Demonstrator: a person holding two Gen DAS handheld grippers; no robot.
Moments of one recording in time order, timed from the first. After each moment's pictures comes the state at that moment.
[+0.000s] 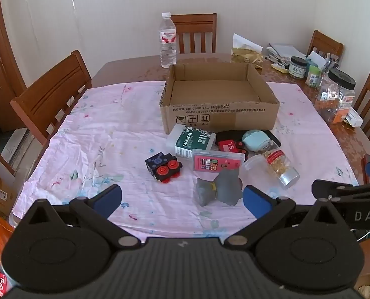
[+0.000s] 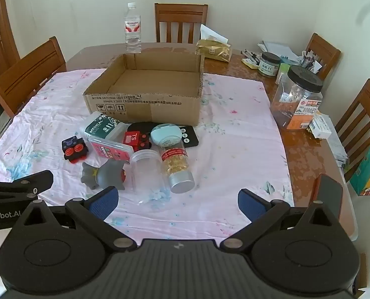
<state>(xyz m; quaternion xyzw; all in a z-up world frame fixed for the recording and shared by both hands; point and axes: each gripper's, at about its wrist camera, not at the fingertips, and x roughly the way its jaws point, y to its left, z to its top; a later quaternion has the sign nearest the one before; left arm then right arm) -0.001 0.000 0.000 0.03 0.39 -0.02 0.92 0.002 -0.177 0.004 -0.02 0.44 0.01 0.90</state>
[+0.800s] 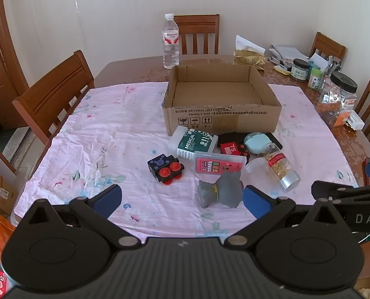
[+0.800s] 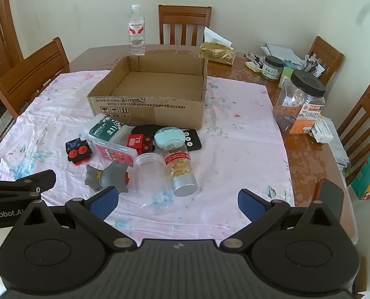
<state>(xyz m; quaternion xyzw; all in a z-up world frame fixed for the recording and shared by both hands) -0.001 -0.001 0.002 0.03 0.40 -0.01 0.92 0.003 -0.175 0.008 -0.02 0.44 0.02 0.90</state>
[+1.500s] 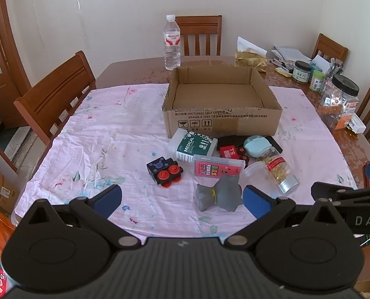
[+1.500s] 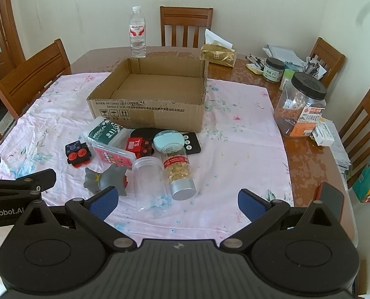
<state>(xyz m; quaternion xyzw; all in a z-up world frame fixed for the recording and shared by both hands) 0.003 -0.003 0.006 0.03 0.40 0.00 0.92 0.007 -0.178 0.009 -0.02 0.43 0.03 0.90</state>
